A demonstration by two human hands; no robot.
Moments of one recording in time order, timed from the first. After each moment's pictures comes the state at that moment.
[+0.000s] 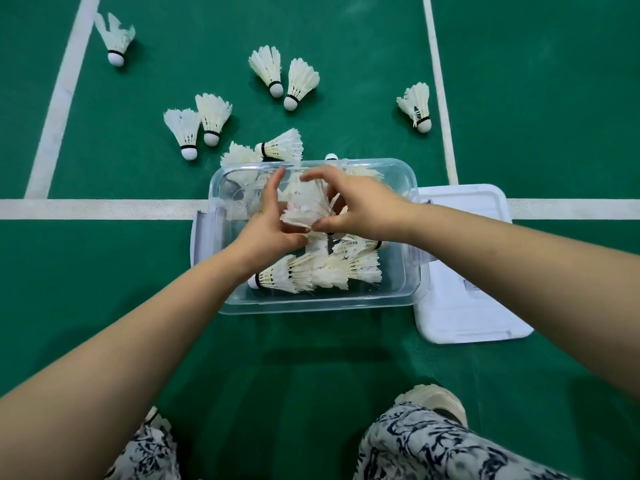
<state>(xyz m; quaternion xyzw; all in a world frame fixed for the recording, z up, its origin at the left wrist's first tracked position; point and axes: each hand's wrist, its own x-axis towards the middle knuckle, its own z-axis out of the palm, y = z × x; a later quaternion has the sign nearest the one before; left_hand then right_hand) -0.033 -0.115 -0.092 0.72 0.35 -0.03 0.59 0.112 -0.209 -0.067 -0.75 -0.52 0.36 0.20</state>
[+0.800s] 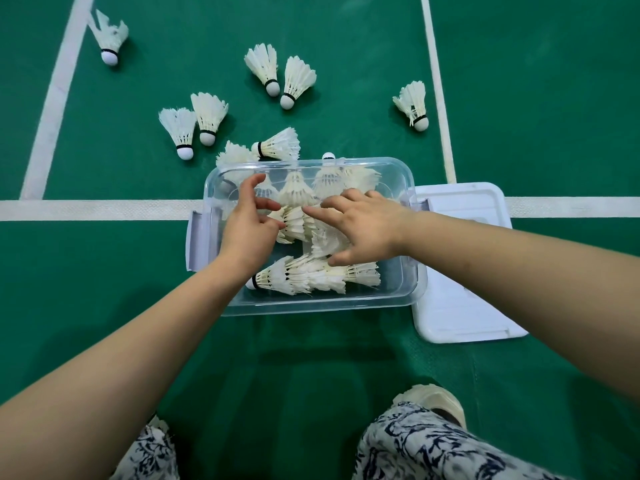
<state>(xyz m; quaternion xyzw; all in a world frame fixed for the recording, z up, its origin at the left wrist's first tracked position) -0.033 -0.113 -0.104 0.74 0.46 0.09 0.49 0.120 -0.221 -0.094 -0.70 -0.66 0.25 -0.11</state>
